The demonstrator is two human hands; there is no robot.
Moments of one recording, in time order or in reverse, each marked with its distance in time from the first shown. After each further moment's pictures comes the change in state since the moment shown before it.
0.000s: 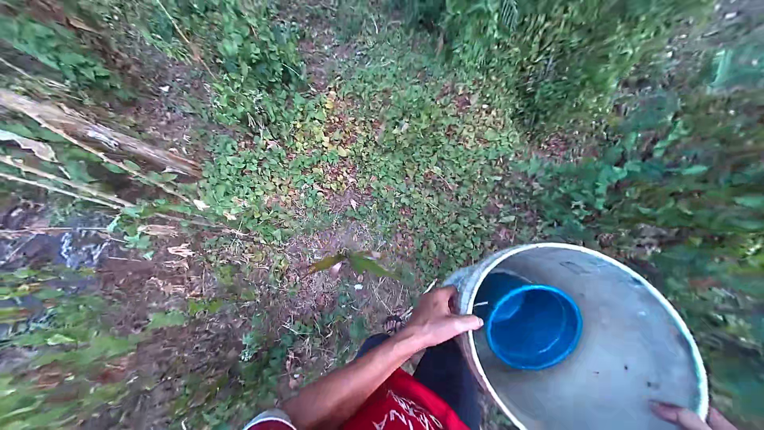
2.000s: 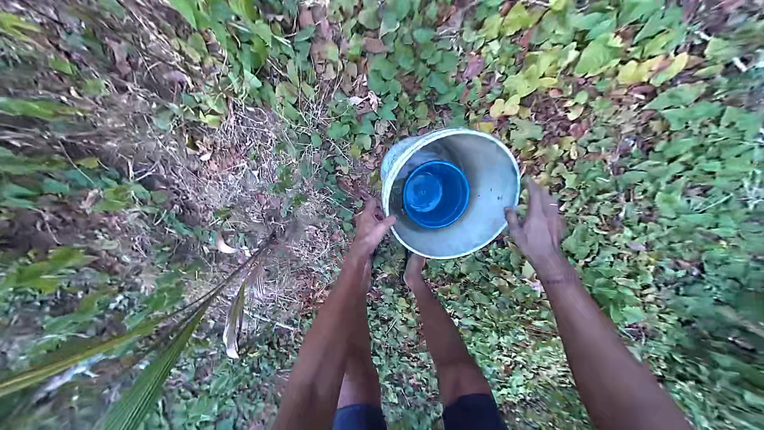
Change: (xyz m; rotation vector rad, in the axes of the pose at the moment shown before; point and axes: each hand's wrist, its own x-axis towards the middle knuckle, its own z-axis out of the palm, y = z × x) left_hand 0.638 -0.463 -0.539 -1.094 1.353 -0.516; right_hand 0.474 0.083 1.317 -1.309 -1.553 -1.410
